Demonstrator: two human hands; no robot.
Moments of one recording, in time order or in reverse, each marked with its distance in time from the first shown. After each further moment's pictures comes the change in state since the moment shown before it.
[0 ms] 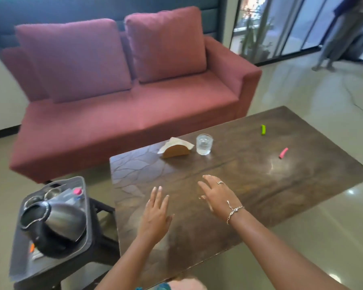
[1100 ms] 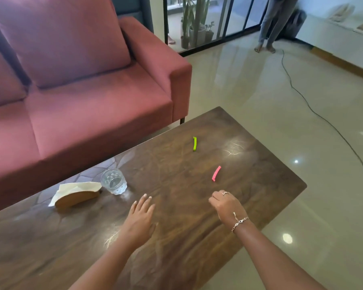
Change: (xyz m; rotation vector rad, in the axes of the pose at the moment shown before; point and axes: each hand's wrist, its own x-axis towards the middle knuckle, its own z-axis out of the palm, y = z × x) left_hand 0.288 0.231 0.072 0.055 -0.286 0.273; right_hand 0.000 0.389 -0.021 -0.199 0.018 0.164
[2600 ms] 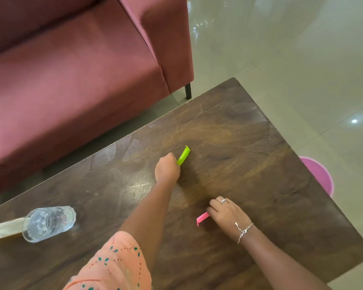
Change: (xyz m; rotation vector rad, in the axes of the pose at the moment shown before) left_hand 0.416 0.092 0.032 -0.367 -0.124 -0.687; right_hand 0.125 0.215 0.185 0.235 -0.111 -0.331
